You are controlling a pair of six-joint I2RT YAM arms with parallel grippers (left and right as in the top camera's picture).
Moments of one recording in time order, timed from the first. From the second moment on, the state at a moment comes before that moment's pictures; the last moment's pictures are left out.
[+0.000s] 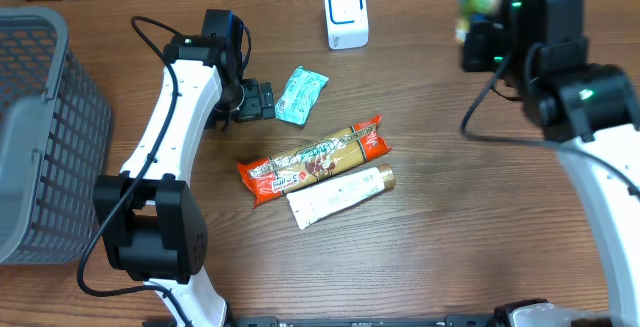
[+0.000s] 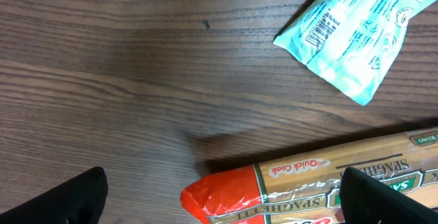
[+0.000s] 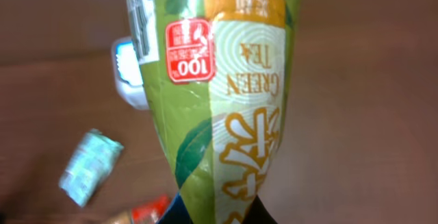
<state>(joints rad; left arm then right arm) -0.10 1.91 1.64 -1.17 -0.03 -0.28 0.20 1.48 1.65 -0.87 0.07 0.25</state>
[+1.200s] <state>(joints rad) -0.10 1.91 1.64 -1.17 -0.03 -0.28 -0.23 1.93 1.40 -0.91 -0.19 0.02</state>
